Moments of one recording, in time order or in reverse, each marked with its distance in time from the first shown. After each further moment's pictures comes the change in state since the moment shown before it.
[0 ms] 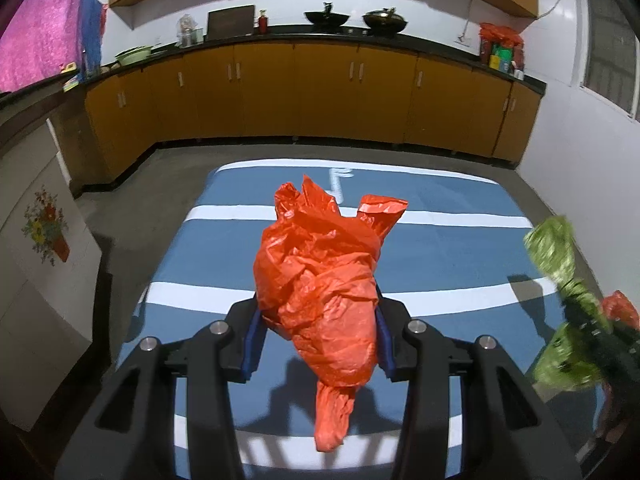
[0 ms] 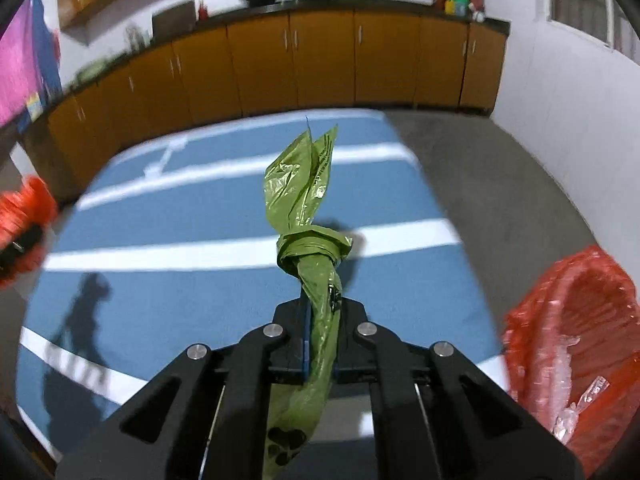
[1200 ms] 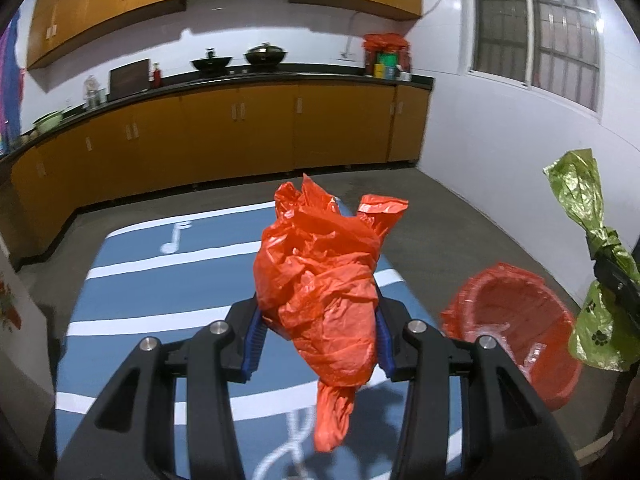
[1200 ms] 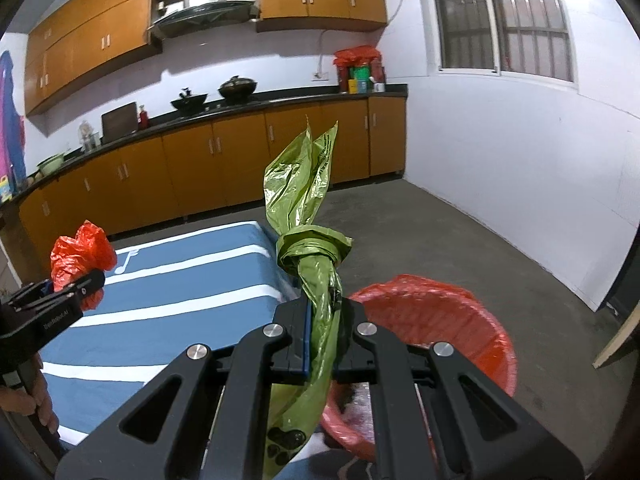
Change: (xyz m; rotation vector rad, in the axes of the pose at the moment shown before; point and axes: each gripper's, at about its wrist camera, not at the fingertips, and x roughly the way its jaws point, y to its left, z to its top) left arm -0.111 -0.176 -0.015 0.219 -0.111 -0.286; right arm -0.192 -0.127 -0.038 0.150 -0.309 -0.202
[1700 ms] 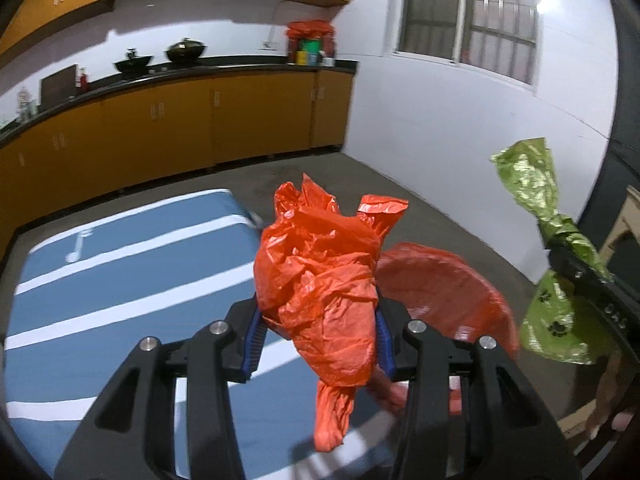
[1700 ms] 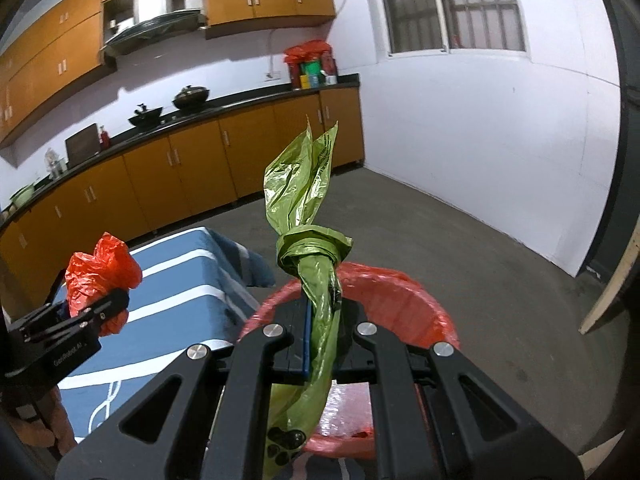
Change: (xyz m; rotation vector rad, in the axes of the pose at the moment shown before) left arm 0.015 -0.108 -0.009 0.091 0.041 -0.246; right arm -0.011 -0.070 -0.010 0.121 0.018 -0.100
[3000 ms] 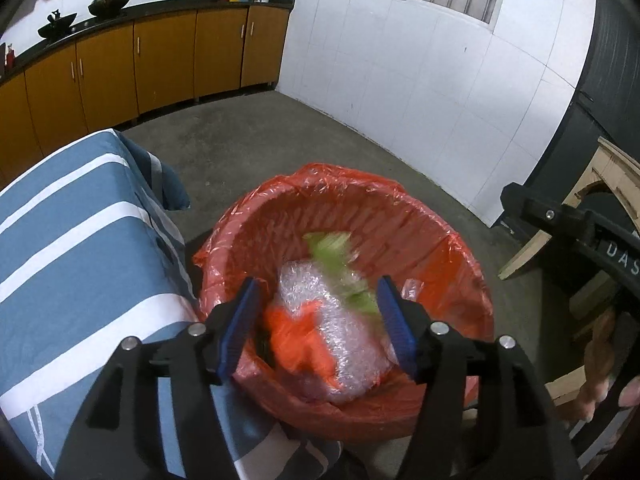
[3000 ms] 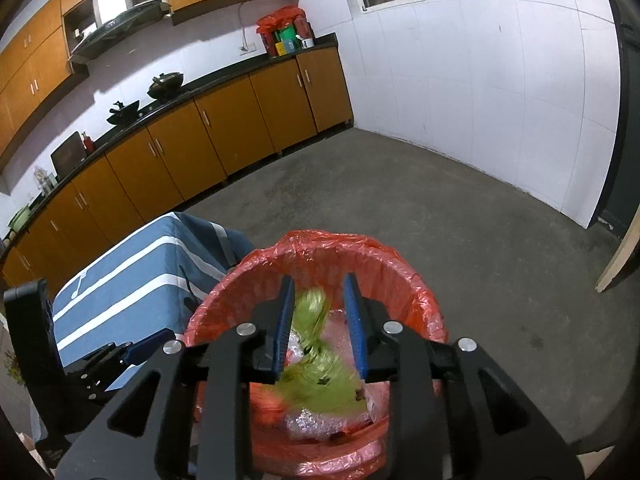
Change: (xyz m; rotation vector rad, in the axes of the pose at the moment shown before) left arm 0.119 -0.069 -0.040 0.059 0.220 -0.206; right arm 0.051 -0.065 -0.011 0.116 0.130 0.029
